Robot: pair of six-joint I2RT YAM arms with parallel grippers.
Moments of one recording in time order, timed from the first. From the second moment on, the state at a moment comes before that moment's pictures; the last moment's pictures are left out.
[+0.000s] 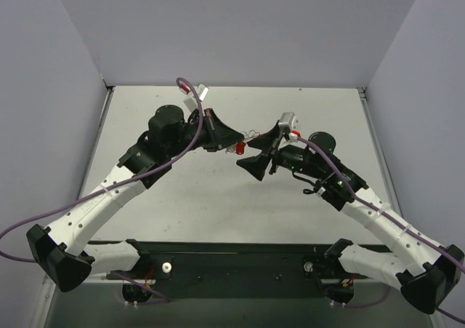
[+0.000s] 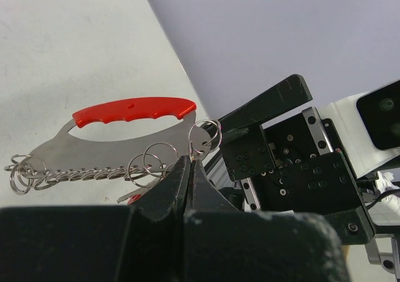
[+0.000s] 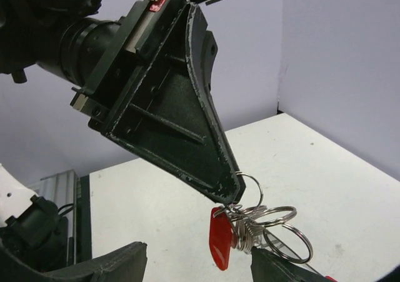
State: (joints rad) left arm -0.70 1.21 1.26 -0.21 0.29 -0.83; right arm 0.67 1.00 0.90 0.04 -0.47 0.05
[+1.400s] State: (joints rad) left arm -0.70 1.18 1.22 -0.18 0.31 -0.83; right arm 0.67 1.03 0.87 0.16 -0.39 0.12
